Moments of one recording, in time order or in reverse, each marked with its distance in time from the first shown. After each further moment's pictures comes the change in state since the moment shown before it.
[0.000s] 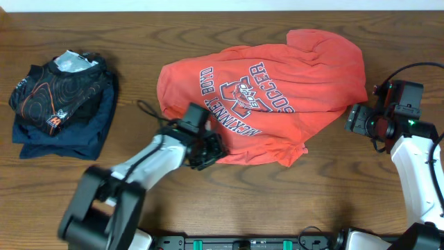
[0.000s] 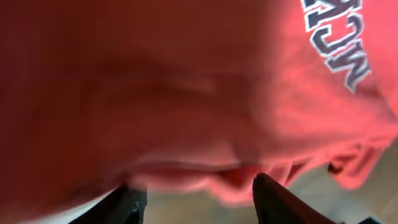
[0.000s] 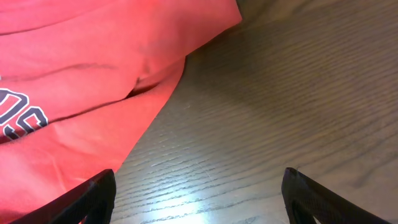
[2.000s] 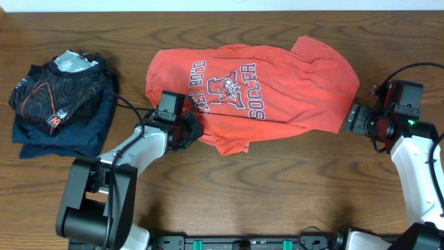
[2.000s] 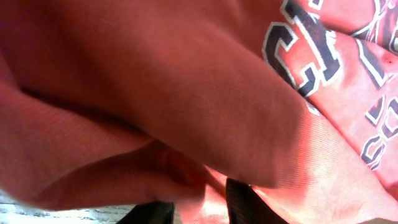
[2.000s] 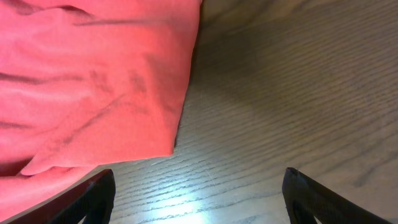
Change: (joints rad) left arm 0.214 0.042 0.013 0.126 -0.153 0.040; right arm 0.000 0.000 0.000 -0.004 -0.001 0.000
